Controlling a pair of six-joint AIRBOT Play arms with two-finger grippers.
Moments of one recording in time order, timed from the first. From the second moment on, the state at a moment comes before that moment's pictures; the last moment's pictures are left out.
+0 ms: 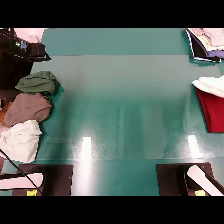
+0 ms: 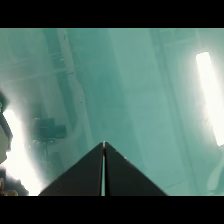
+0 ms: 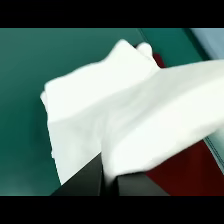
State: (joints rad) left arm 0.05 -1.44 1.82 1.14 -1.39 -1.35; right arm -0.76 -0.99 1.24 -1.32 1.05 1.35
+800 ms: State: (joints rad) left arm 0.05 -1.44 1.82 1.14 -1.38 -1.33; right arm -0.76 -0.95 1.24 -1.44 1.38 1.51
